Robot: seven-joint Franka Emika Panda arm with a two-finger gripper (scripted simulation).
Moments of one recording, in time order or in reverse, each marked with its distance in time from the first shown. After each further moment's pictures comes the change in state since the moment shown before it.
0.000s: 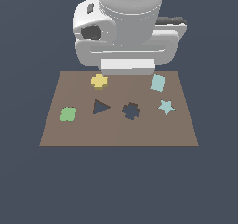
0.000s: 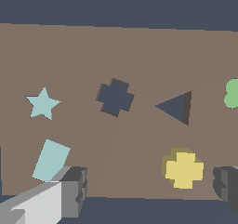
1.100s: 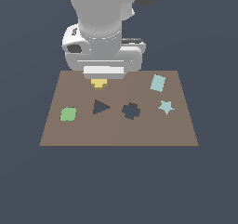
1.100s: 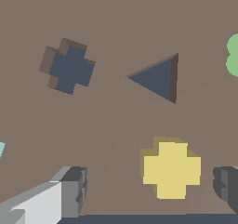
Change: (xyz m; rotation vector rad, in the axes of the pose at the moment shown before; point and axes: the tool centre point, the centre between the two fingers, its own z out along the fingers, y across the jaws) arm -0.038 0.052 0.067 0.003 0.033 0.036
